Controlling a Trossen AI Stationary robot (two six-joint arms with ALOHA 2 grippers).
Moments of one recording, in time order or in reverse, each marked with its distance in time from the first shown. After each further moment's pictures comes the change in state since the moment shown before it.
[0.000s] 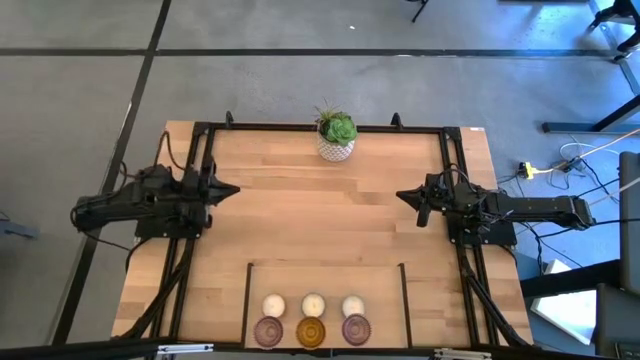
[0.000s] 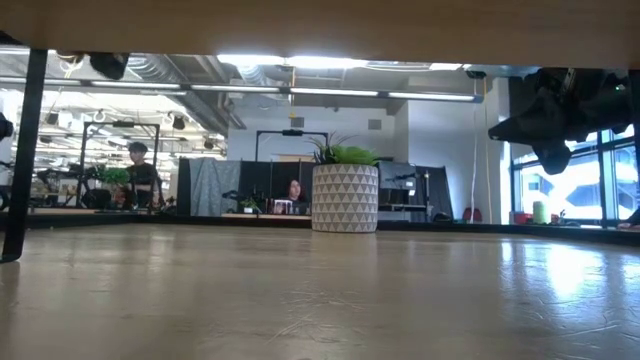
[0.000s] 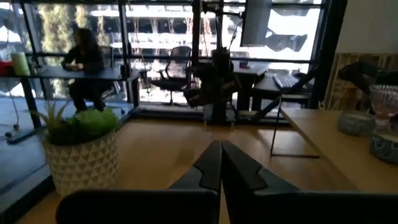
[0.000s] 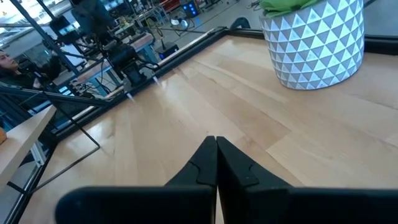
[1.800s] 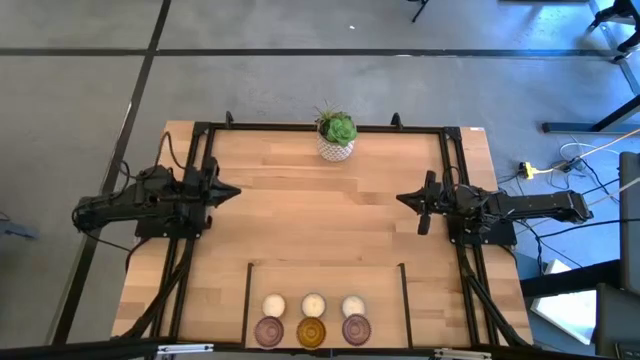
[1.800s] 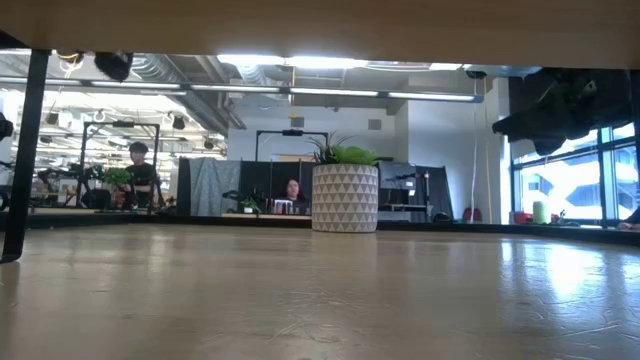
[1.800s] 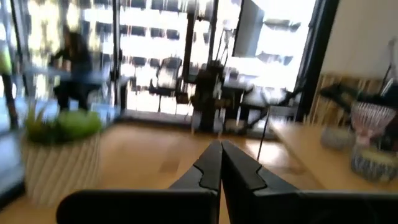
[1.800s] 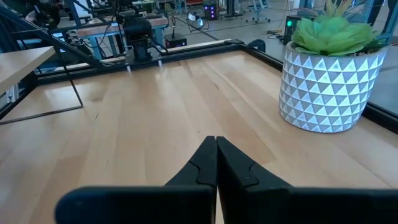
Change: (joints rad) left arm 0.000 -0.014 -0.021 0.011 0.030 -0.088; right arm 0.084 -0.019 0.001 -0.002 0.044 -0.370
